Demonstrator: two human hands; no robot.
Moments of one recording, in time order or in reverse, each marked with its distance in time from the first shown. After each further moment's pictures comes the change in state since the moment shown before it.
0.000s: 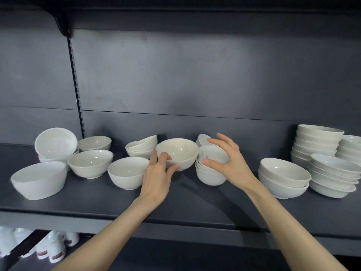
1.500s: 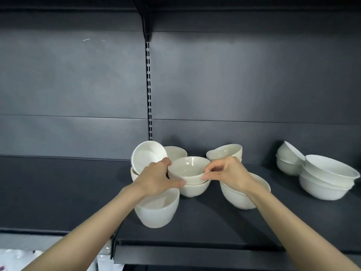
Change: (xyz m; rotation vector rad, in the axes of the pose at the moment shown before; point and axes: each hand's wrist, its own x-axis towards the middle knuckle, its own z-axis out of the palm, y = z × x) left_hand 0.092 -0.236 -0.231 0.158 -0.551 -0.142; right_hand 0.083 -0.133 0.282 0.088 -0.232 0.150
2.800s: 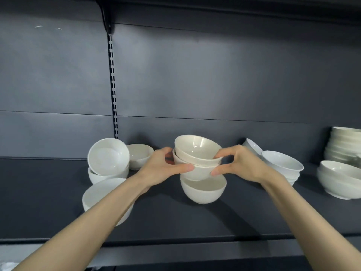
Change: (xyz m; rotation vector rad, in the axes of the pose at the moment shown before) left_hand 0.013 0.096 0.047 -0.633 -0.058 0.112; right_hand -0.053 0.004 -0.117 -0.250 -0.033 -0.031
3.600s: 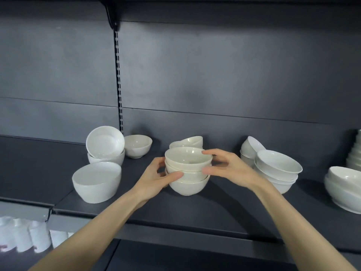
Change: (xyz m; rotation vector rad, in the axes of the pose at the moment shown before) left_hand -0.022 -0.034 0.071 -0.299 0.195 -0.045; right_hand -0.007 0.068 -0.003 0.306 -0.146 0.020
